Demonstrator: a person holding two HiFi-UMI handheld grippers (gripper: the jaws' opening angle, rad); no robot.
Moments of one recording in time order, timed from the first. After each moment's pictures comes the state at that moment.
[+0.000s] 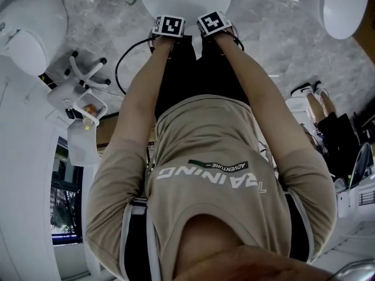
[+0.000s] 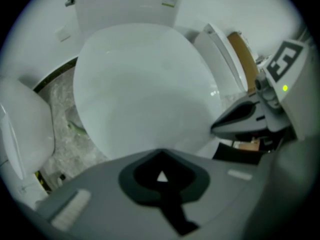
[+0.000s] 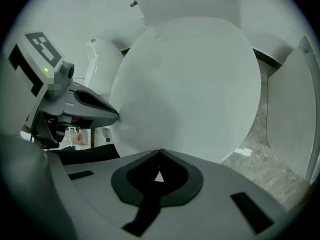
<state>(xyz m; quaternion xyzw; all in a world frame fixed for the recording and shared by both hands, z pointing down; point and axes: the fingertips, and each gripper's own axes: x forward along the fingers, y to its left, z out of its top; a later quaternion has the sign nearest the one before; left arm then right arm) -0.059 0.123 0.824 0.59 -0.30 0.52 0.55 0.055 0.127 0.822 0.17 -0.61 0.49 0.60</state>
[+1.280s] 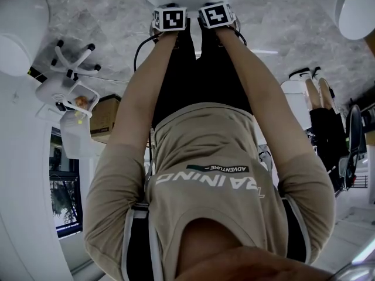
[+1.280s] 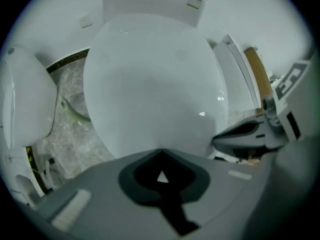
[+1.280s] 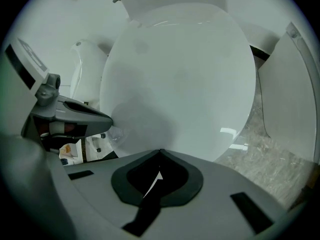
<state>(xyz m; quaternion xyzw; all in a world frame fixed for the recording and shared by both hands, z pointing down) -0.057 0.128 0.867 0.55 -0.38 0.47 0.57 0.056 0.140 0.870 0.24 -0.59 0.52 0.58</state>
